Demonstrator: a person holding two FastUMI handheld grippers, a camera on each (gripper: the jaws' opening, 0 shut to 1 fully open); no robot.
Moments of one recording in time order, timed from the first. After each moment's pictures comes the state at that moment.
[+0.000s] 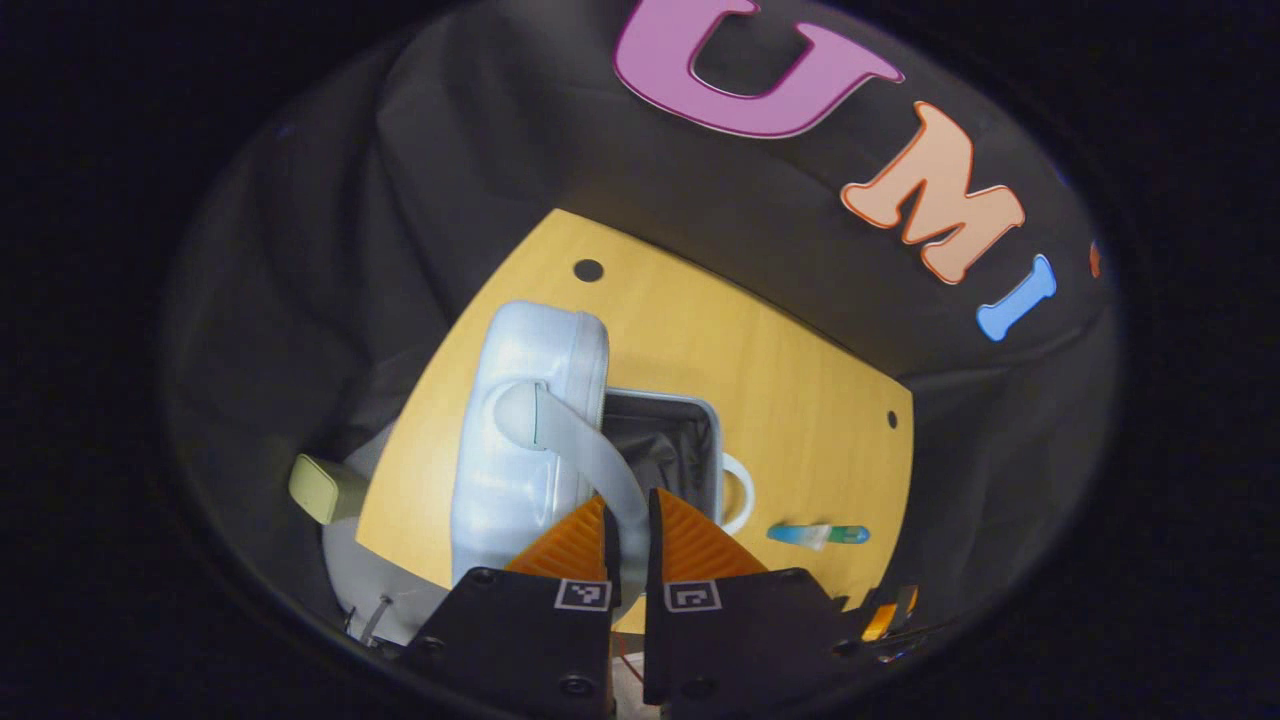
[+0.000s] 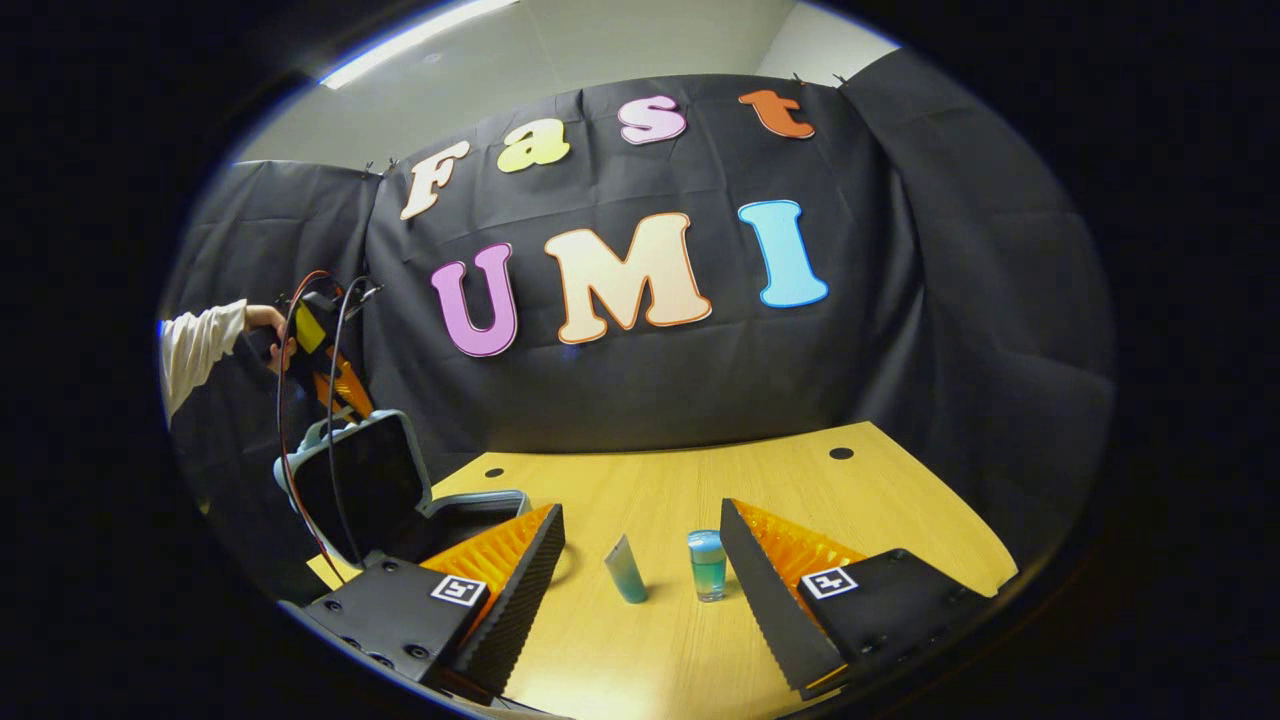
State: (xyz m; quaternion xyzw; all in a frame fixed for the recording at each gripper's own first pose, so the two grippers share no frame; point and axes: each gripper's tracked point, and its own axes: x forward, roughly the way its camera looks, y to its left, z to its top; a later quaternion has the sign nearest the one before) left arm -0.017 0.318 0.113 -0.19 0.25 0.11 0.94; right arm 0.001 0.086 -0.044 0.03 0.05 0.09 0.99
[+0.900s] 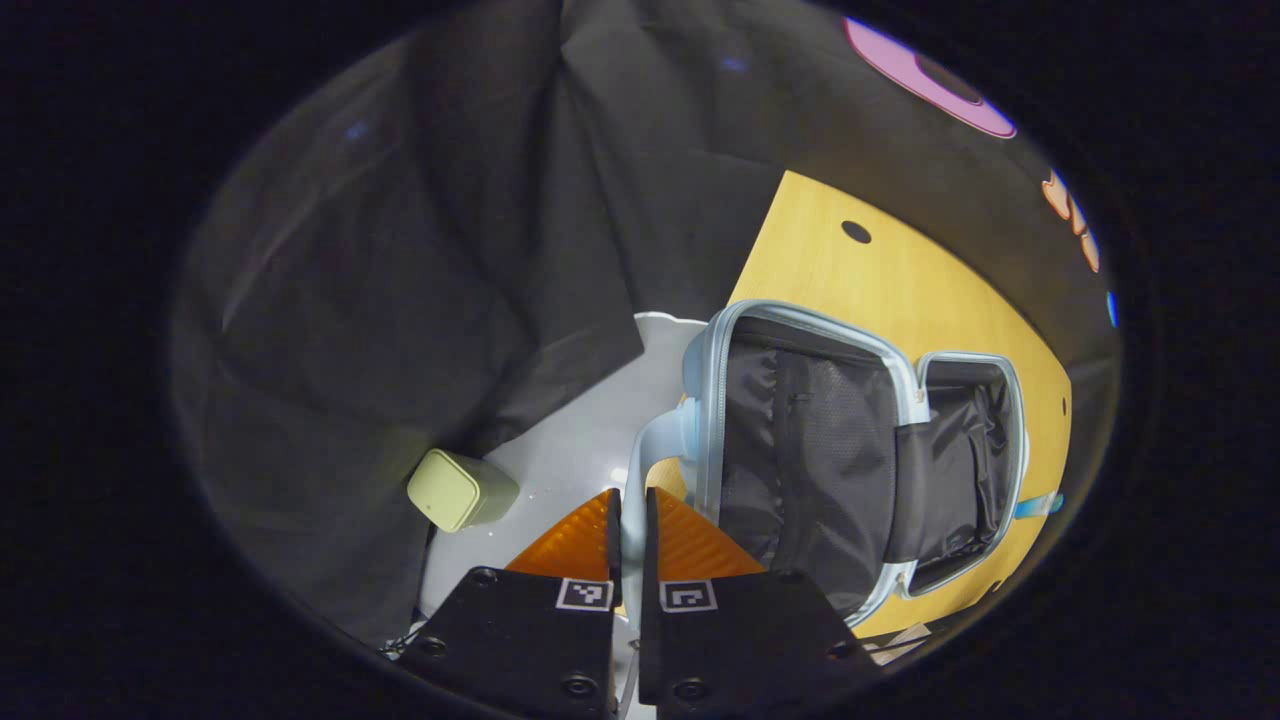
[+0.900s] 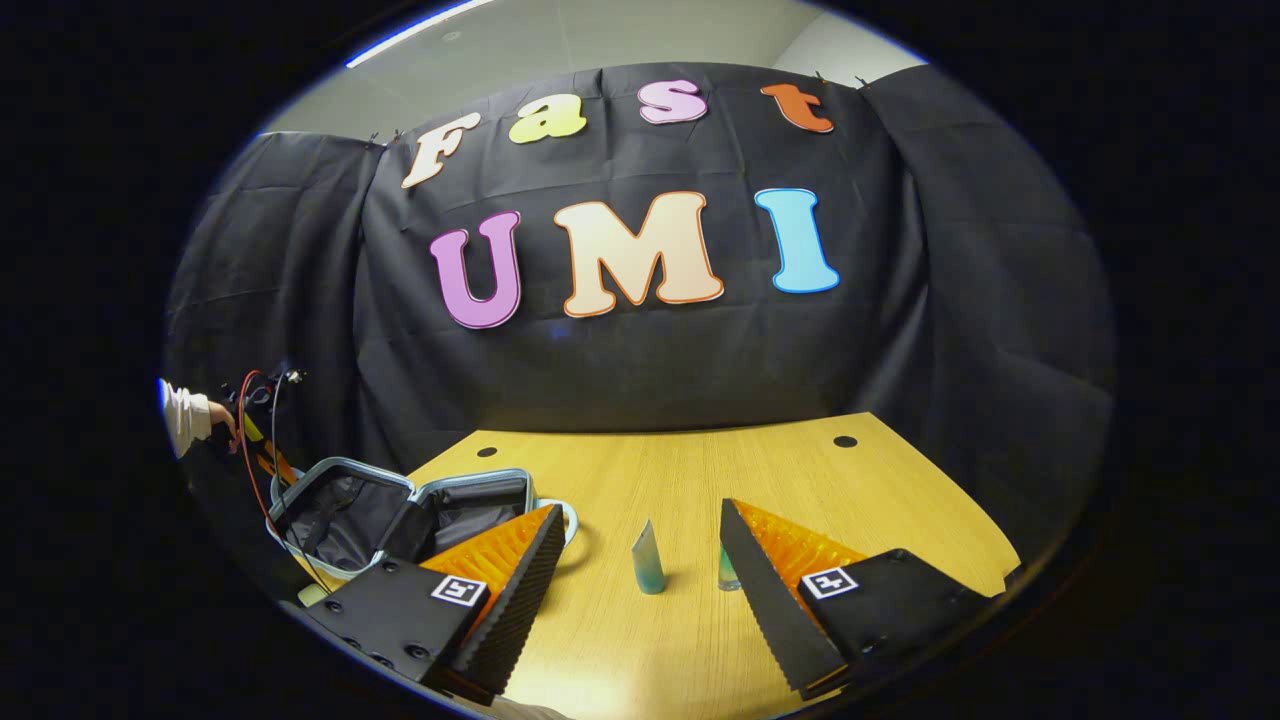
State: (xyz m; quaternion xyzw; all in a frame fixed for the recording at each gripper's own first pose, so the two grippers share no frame) left arm -0.065 0.562 -0.085 -0.17 0.29 0.26 0.91; right arm 0.005 0.126 -0.069 0.00 0.08 0.07 0.99
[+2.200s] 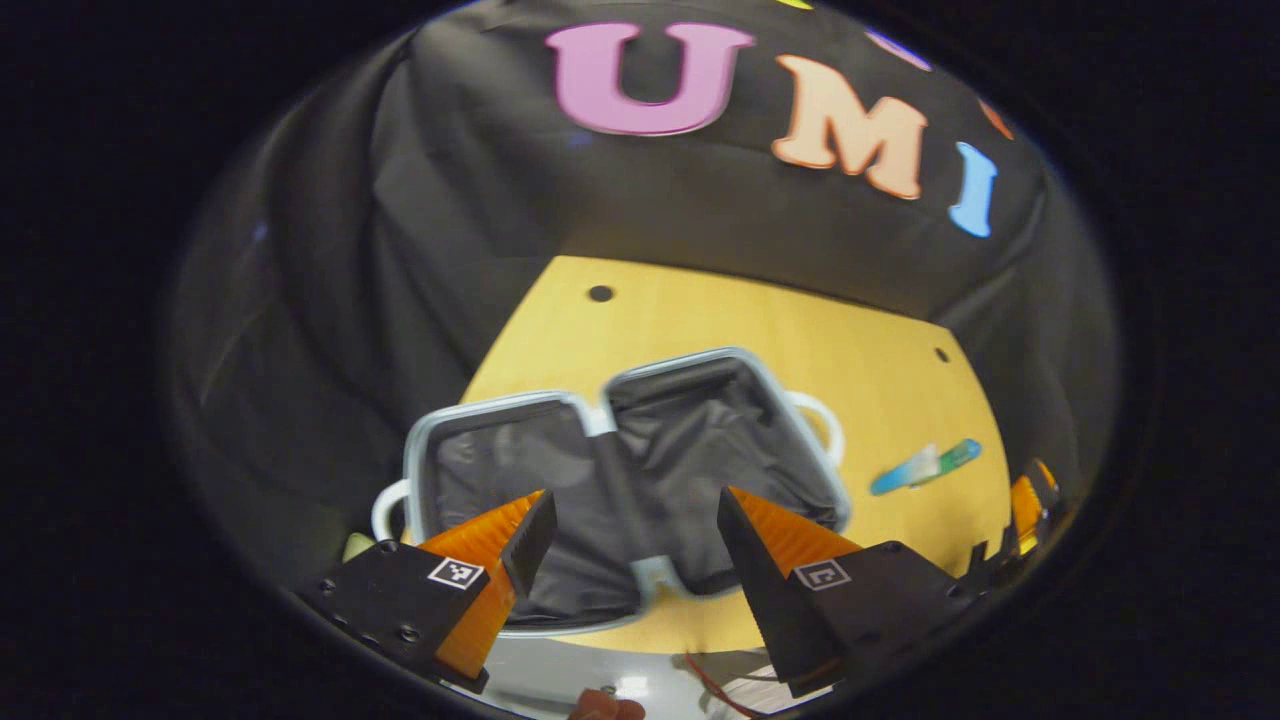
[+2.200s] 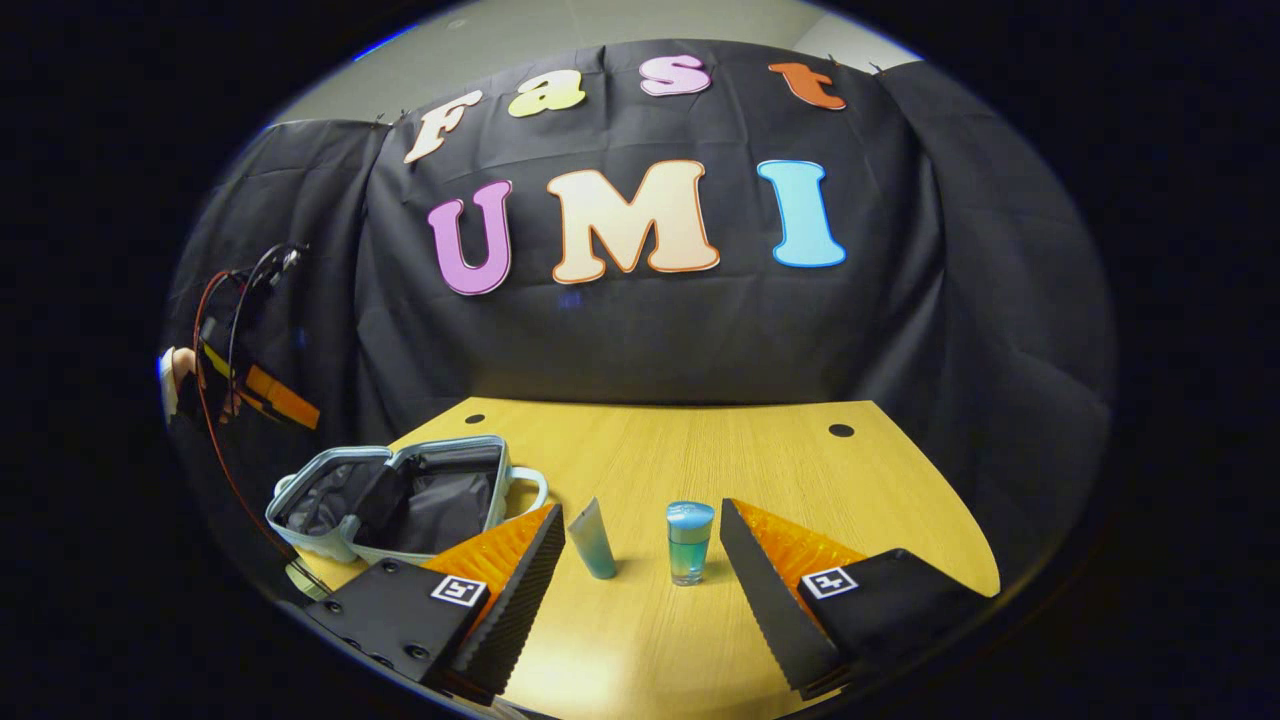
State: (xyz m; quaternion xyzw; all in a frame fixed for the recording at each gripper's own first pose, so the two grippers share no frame) left arm -0.018 0.238 0.014 -0.04 0.13 0.09 0.99; right arm 0.039 0.065 -0.095 -0.03 0.12 0.10 0.99
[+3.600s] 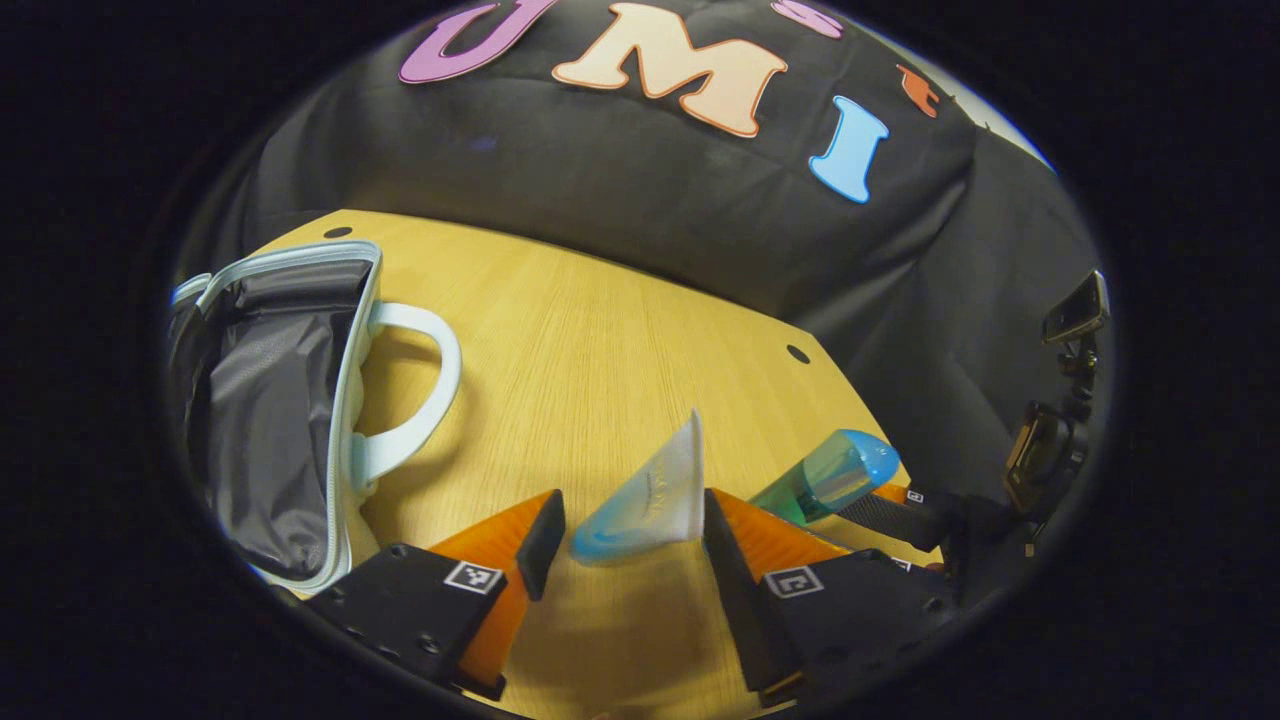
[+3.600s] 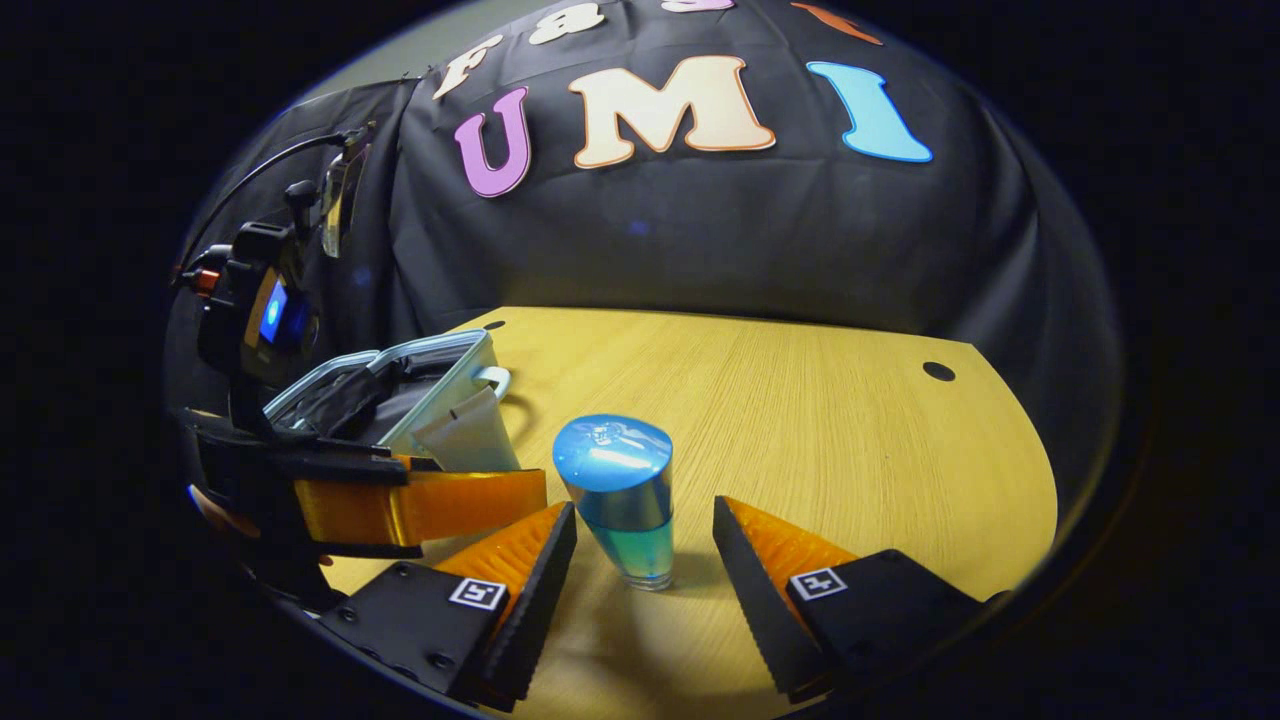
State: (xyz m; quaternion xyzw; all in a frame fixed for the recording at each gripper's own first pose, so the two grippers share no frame) left arm 0.198 -0.051 -0.102 -0.10 0.06 -0.06 0.99; right arm 0.143 0.041 -0.240 -0.06 0.23 0.21 0.95
